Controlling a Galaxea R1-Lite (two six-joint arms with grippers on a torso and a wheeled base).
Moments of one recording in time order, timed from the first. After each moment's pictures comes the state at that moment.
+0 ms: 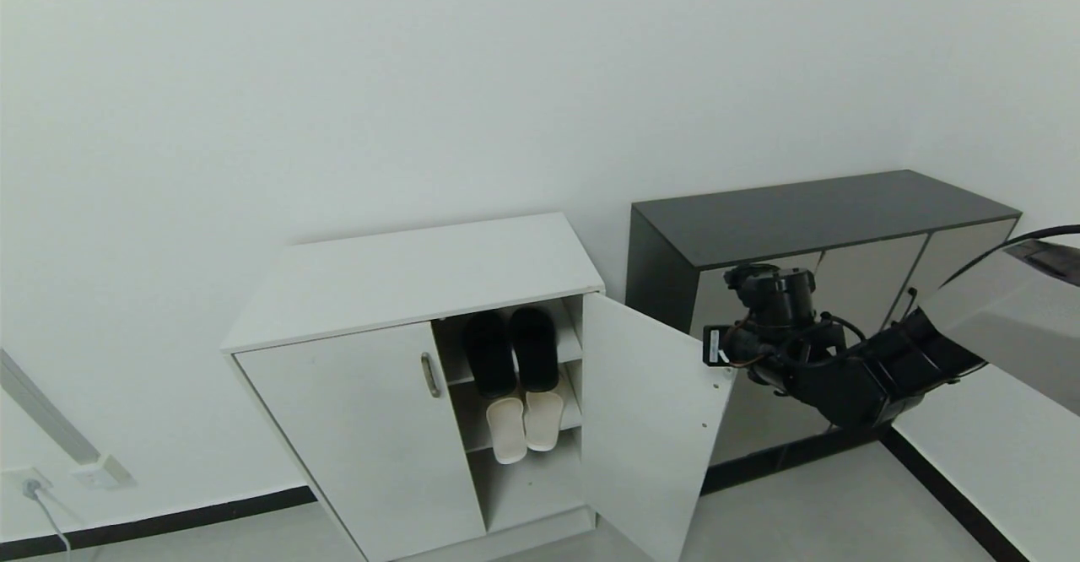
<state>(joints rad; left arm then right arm) 0.00 0.00 0.00 0.00 0.00 -0.01 0.41 2.18 -1.10 -0.64 -0.27 0.21</state>
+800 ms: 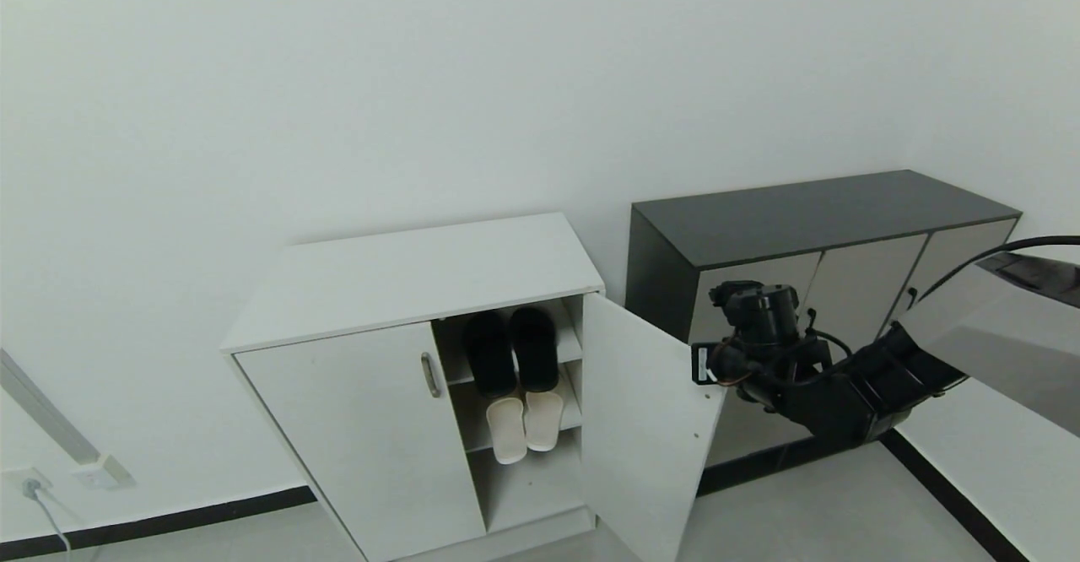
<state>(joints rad) 0.00 0.00 0.00 0.00 0.00 -0.01 0.47 2.19 -1.06 -0.65 -0.28 0.21</state>
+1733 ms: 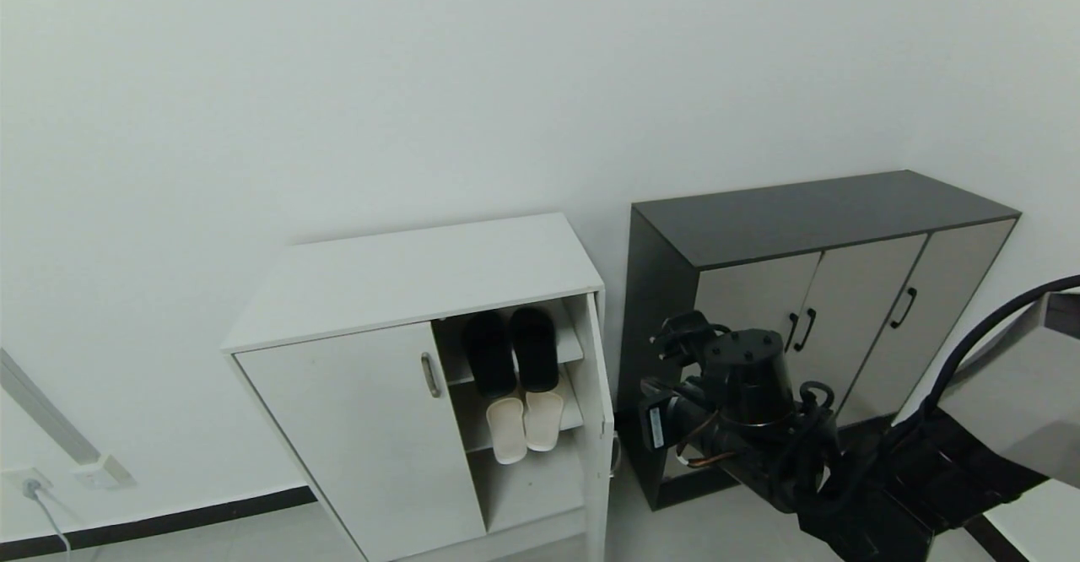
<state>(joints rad) 0.00 0.00 0.00 0.00 0.00 -0.01 0.74 2.04 -0.78 -0.91 -0.28 0.11</state>
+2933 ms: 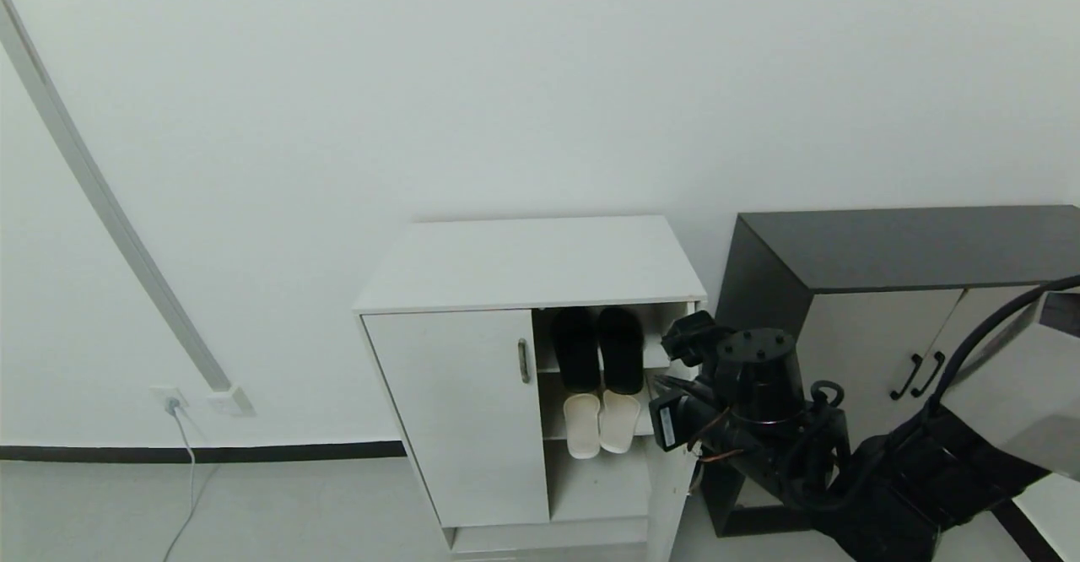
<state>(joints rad) 0.00 0.00 0.00 0.00 0.00 -0.01 0.70 2.04 -0.75 -0.94 -0.27 0.03</state>
